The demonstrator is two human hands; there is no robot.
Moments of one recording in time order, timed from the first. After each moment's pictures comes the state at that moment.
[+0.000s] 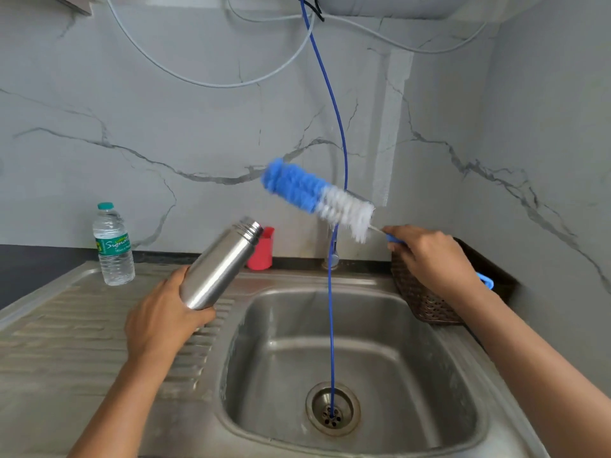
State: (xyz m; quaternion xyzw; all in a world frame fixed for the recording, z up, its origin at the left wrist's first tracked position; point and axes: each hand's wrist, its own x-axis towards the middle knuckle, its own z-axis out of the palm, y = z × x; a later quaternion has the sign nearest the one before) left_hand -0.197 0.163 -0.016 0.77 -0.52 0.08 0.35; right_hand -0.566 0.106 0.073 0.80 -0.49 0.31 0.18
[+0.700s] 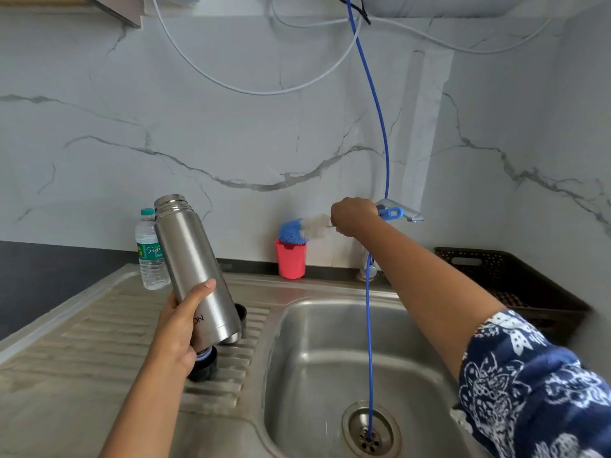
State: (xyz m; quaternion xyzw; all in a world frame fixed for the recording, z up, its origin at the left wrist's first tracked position) left_hand -0.168 0.158 -0.014 0.46 -0.27 -0.39 0.75; right_hand -0.385 -0.028 0.117 0.80 -0.55 0.00 0.24
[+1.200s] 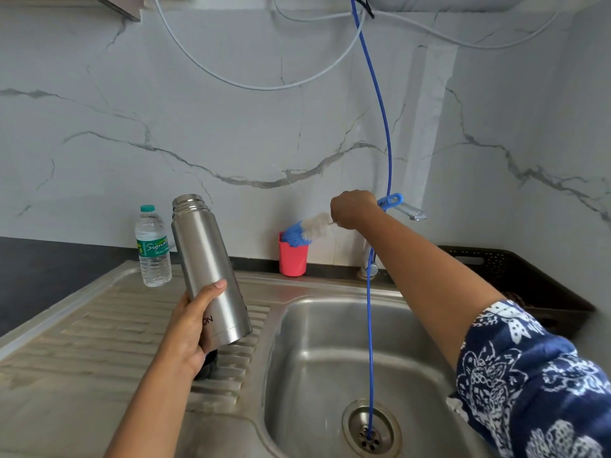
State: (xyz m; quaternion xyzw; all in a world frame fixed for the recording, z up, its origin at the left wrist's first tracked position) left_hand -0.176 0.154 -0.020 0.45 -0.27 -0.45 0.72; right_hand -0.381 -0.037 0.126 0.80 -0.54 -0.04 0.26
